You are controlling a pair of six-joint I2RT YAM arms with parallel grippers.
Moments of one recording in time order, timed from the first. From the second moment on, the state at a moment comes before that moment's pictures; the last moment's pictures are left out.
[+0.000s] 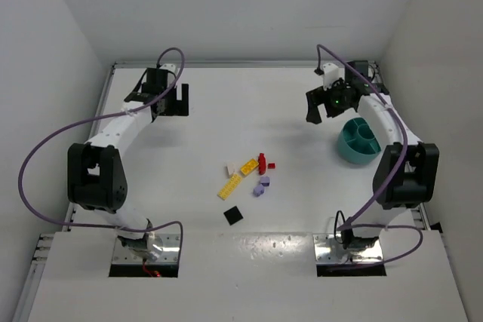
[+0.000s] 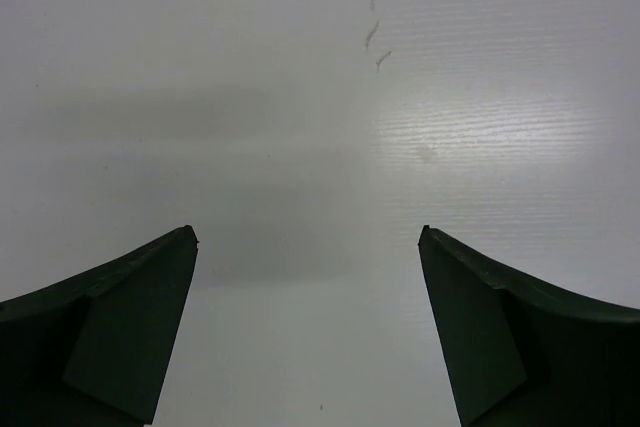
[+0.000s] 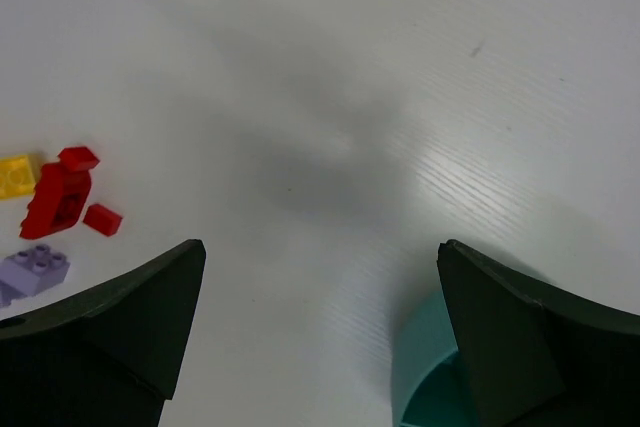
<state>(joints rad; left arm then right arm) -0.13 1.62 1.25 -0.41 -0.10 -0.08 -0.02 1.66 1.32 -0.61 -0.39 -0.36</state>
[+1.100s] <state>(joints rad) -0.13 1.27 1.04 -0.54 -0.23 -0.15 0.59 1.57 1.09 -0.66 -0.23 -0.09</state>
